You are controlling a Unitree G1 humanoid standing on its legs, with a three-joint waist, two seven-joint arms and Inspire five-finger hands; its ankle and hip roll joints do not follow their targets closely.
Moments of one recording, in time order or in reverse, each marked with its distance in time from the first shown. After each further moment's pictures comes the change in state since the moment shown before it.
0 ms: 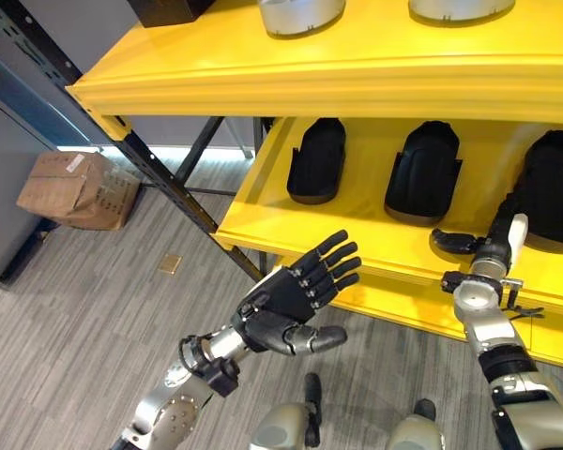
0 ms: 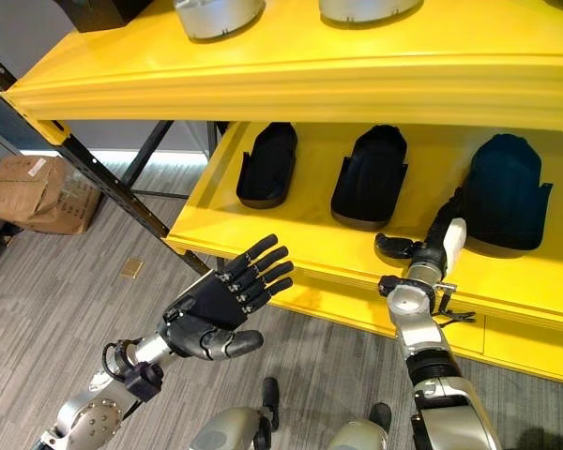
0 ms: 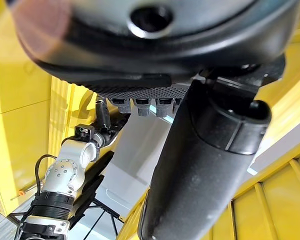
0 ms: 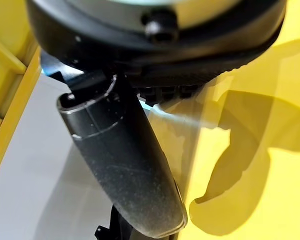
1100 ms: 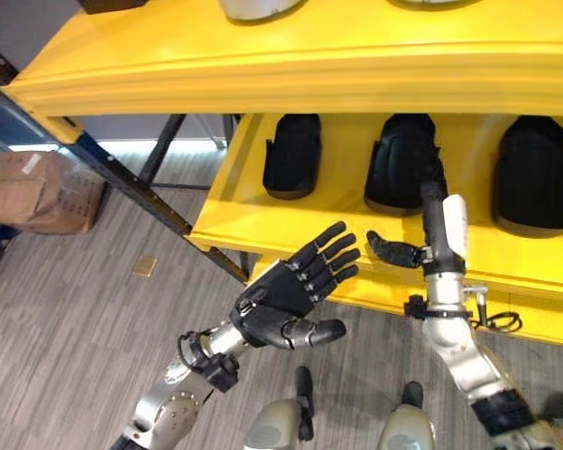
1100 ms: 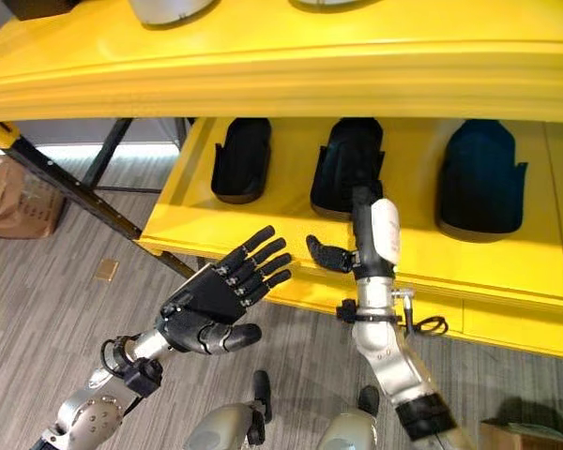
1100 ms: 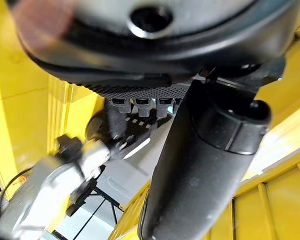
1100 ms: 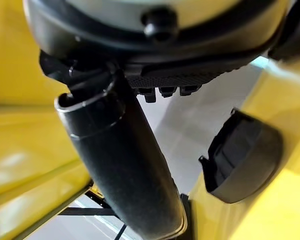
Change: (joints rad) left arm 0.014 -0.021 0.062 -0.013 0.001 -0.024 0.001; right arm 0.401 0.027 0.137 -0.656 -0.439 -0.189 0.051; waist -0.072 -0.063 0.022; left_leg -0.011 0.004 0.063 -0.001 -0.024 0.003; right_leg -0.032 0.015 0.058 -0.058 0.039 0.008
